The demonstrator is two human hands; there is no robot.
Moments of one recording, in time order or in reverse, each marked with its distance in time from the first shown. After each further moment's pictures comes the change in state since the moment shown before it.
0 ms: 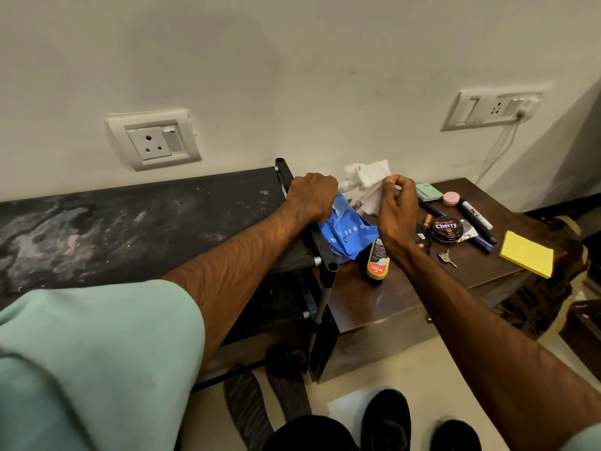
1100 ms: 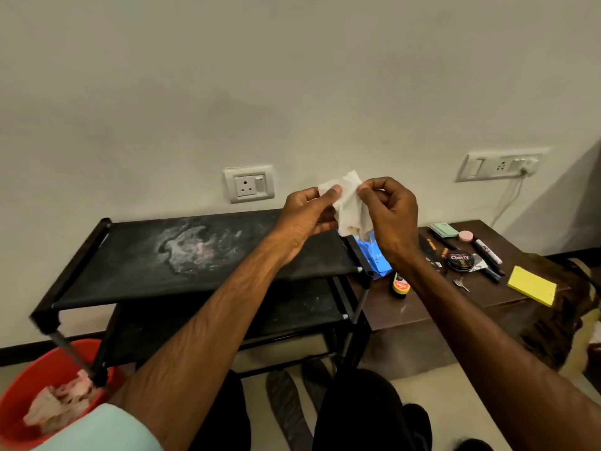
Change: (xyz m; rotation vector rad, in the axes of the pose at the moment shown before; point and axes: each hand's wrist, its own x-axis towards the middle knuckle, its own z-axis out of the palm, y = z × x) left_hand -0.176 -0.030 -0.138 -1.785 0.208 -0.317; right_hand -0.117 -0.195 -0.016 0.181 -0.310 -0.211
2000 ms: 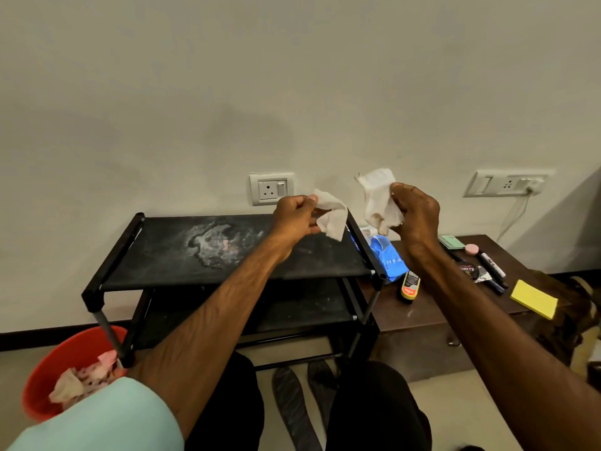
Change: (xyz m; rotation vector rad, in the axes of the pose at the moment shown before) left_hand -0.017 0.015 -0.052 0.250 0.255 0.056; right_hand -0.005 -0.043 0.004 0.335 0.076 0.303
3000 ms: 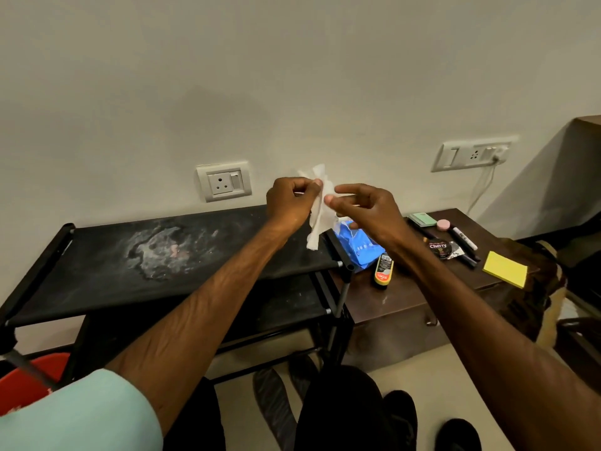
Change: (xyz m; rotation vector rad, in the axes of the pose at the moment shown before) left_hand 0.031 -0.009 0.076 0.345 0.020 0.274; right_hand 0.040 0.038 -0.045 -0.488 -0.353 -0.040
